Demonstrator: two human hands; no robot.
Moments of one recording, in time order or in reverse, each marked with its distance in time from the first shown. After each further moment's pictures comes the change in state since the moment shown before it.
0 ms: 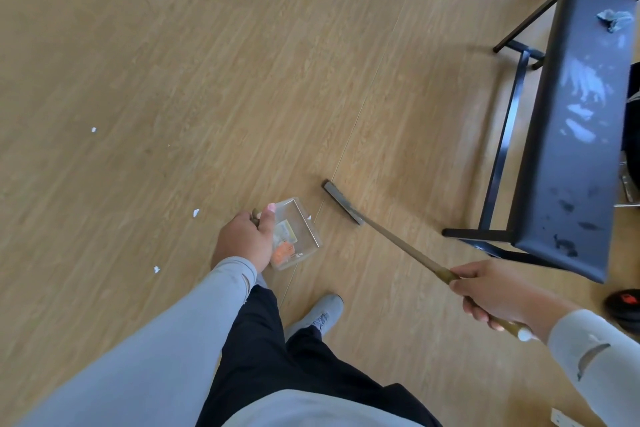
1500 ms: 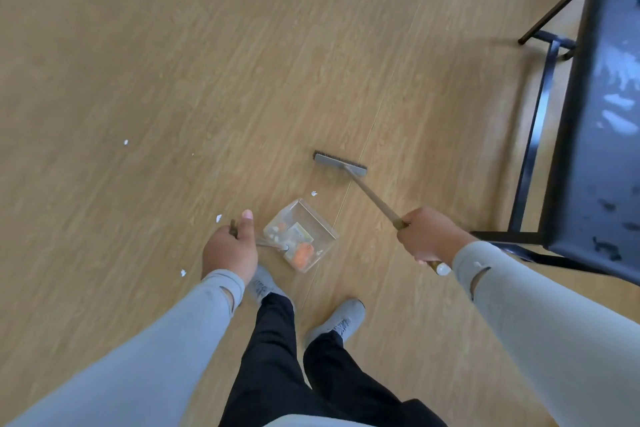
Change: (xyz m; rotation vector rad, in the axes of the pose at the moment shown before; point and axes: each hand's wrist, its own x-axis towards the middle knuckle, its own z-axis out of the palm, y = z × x) left_hand -0.007 -0.023 -0.028 -0.134 0.140 -0.164; right_hand 0.055 -0.110 0.044 -0.363 0.120 -0.195
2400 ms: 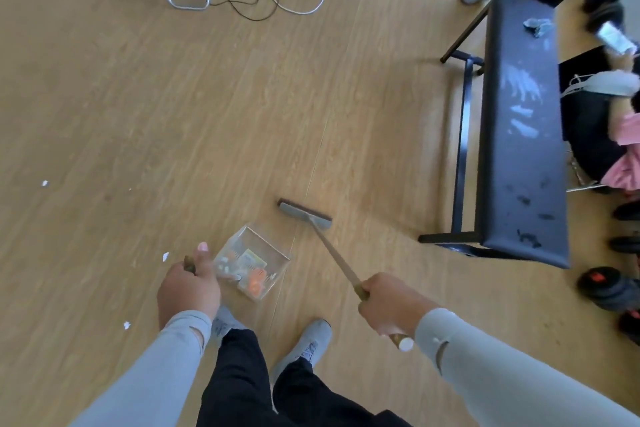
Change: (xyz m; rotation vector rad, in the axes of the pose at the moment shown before) left_hand 0.006 0.013 0.027 0.010 0.055 0.038; right_hand -0.055 0.027 0.027 0.011 -0.182 0.087
